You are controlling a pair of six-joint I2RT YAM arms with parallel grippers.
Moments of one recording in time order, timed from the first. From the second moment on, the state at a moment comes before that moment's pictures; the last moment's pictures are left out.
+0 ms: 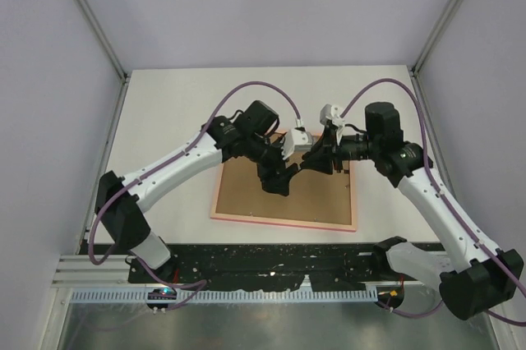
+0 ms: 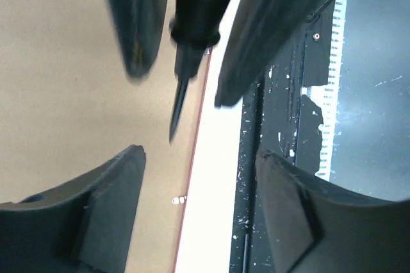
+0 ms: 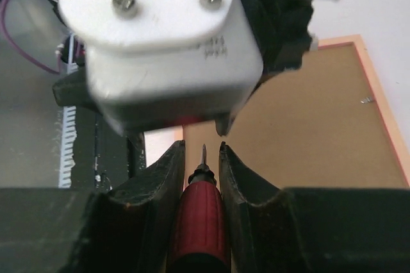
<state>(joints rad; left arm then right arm) -0.85 1.61 1.50 -0.84 0.62 0.35 0.35 1.09 1.01 -0.45 -1.06 -0.30</state>
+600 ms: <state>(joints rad) -0.99 1.35 1.02 -0.73 0.30 0.58 0.30 0.78 0.71 -0.67 -0.66 -0.69</state>
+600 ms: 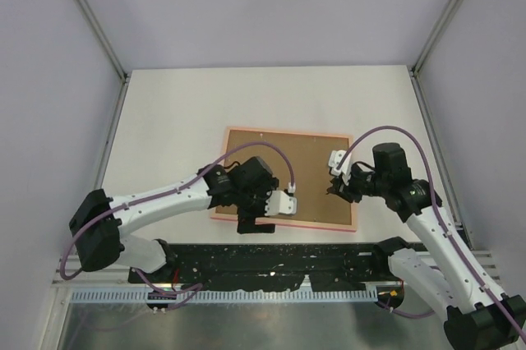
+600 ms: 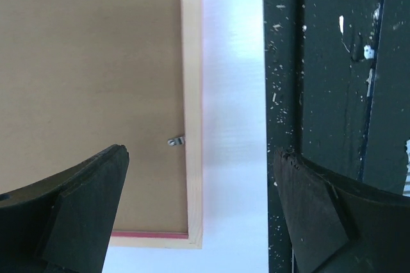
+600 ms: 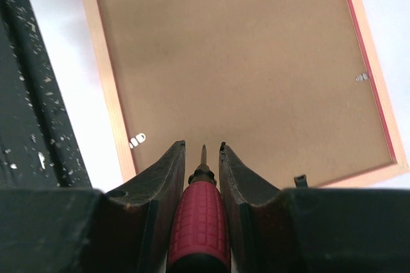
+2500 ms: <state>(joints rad) -1.20 1.82 1.16 -0.43 0.23 0.56 0.09 0.71 0.56 -0.60 -0.54 -0.84</state>
